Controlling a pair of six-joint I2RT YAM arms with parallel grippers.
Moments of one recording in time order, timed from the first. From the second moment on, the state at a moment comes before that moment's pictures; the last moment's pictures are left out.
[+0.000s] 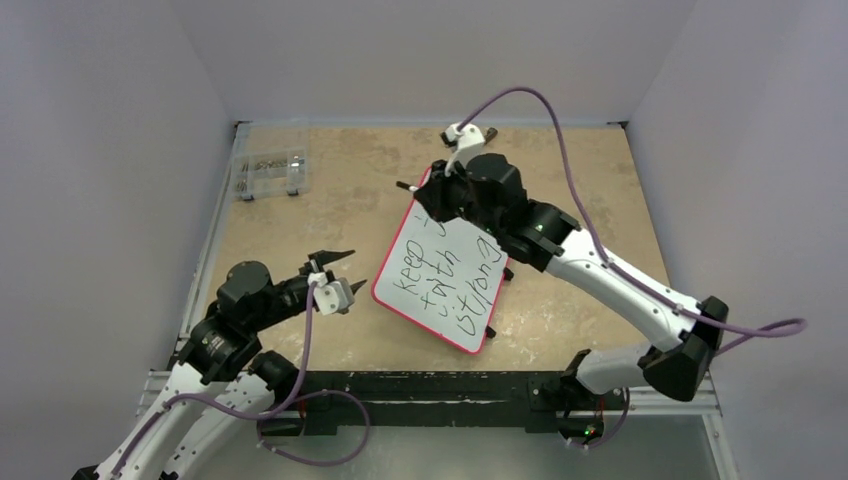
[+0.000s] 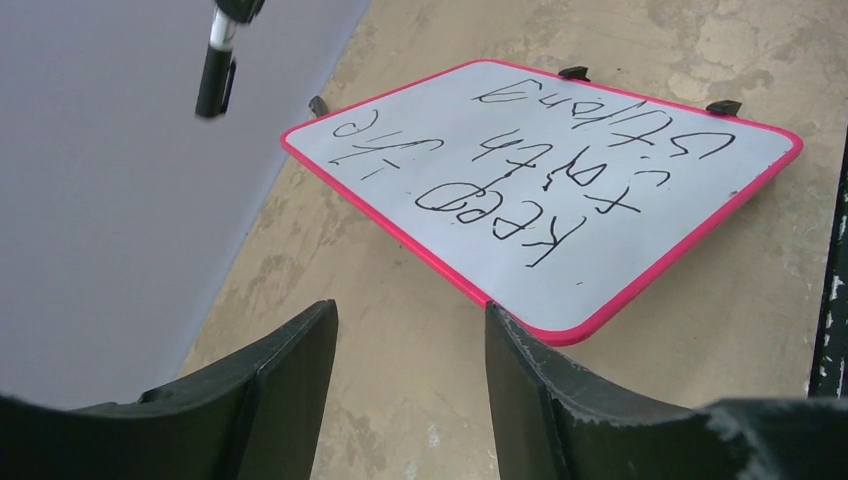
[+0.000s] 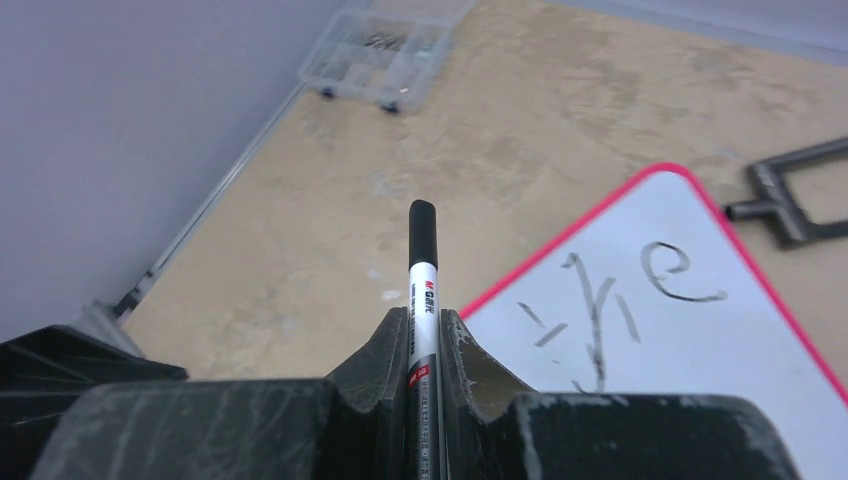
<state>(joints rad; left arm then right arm) -0.58 0.43 0.67 -0.43 0.42 0.63 0.88 1.40 1.43 -0.35 0.13 0.36</state>
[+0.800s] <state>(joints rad) -0.58 0.62 0.83 -0.41 0.04 0.24 0.67 0.95 0.71 -0.33 0.68 0.49</state>
